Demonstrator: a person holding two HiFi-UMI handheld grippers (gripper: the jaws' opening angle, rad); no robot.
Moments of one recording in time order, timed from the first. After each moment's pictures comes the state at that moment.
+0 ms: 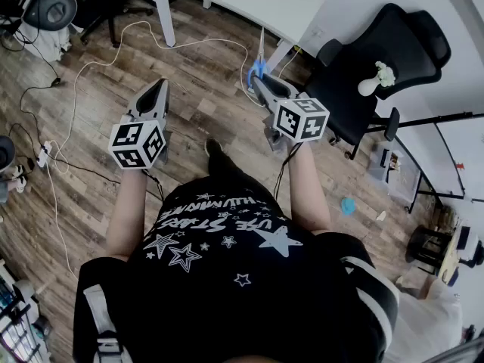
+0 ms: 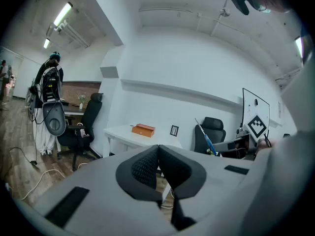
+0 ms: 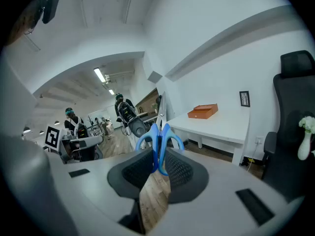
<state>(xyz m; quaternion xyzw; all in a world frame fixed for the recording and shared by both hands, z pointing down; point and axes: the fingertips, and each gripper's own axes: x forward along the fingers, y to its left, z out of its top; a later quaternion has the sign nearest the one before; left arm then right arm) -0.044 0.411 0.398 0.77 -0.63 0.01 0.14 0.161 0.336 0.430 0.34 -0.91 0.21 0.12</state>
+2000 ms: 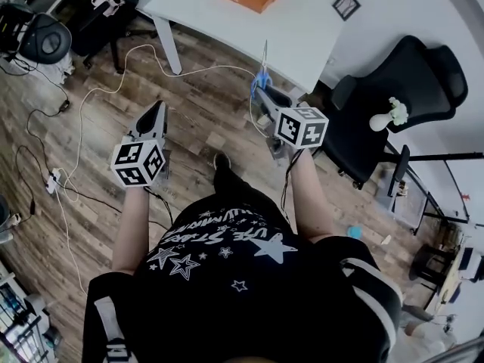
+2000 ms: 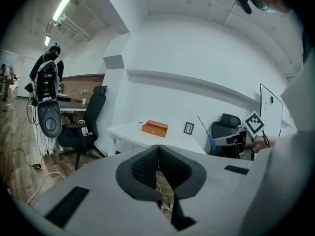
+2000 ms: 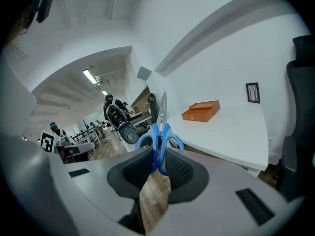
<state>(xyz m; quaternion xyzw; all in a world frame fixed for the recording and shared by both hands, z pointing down) -0.125 0.211 0.419 0.74 -0.65 0.03 0.17 0.097 0.106 0.449 0.34 -0.90 0.25 0.12</state>
